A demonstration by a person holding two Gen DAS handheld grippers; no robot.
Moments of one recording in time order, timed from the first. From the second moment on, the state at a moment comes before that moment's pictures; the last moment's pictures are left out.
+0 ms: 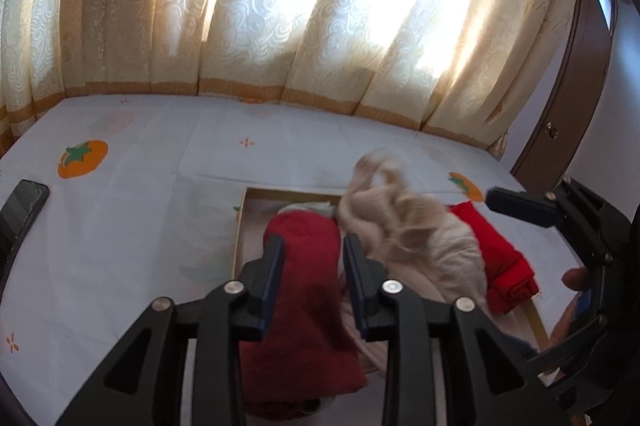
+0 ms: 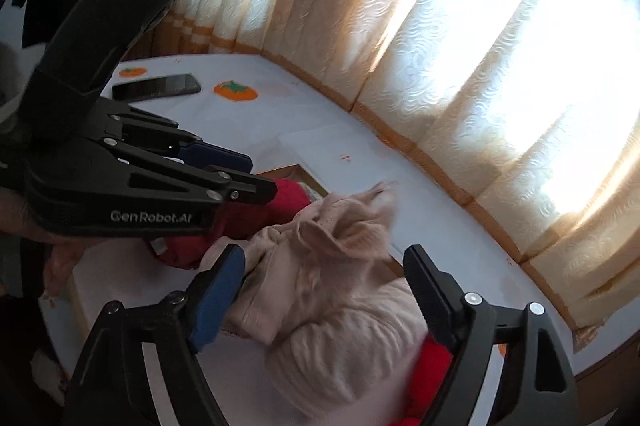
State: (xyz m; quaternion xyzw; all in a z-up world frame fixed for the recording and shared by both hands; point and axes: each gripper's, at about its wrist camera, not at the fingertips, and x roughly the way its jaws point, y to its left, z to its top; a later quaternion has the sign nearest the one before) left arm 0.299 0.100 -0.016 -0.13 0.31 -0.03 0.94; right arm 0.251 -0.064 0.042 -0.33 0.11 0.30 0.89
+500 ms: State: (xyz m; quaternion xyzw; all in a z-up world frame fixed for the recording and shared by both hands) left arm 0.229 0.072 0.009 -0.13 0.26 -0.07 0.95; right arm 0.150 -0.149 0.071 -0.20 0.12 0.35 0.90
